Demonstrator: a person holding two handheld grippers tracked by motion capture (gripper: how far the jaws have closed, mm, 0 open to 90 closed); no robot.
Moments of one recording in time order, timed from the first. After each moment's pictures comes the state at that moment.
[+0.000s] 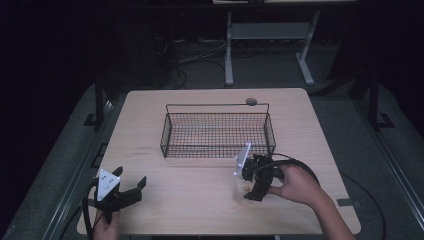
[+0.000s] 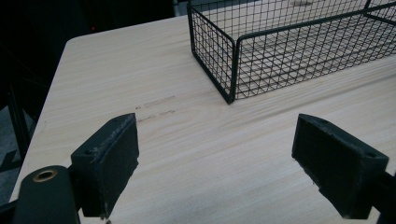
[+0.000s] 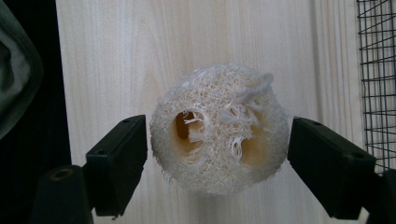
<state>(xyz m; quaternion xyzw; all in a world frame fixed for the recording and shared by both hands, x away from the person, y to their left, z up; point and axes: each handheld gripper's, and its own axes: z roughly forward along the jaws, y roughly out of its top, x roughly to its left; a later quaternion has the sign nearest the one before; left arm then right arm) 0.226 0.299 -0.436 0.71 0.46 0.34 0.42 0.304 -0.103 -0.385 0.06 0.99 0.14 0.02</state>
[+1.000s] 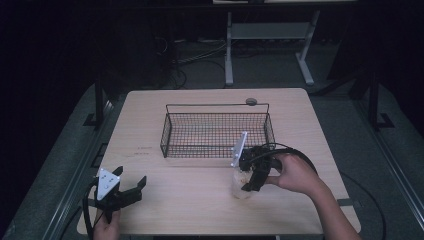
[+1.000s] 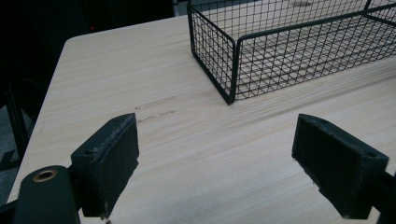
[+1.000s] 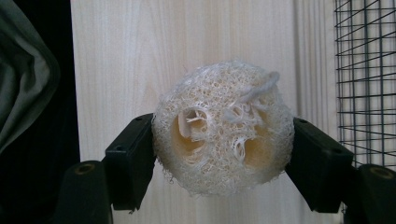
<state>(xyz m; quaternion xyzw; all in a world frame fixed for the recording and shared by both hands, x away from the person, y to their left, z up) 0.228 0.299 -0.436 0.71 0.46 0.33 0.42 0.320 -0.096 -0.362 0.04 0.99 0.15 0.00</state>
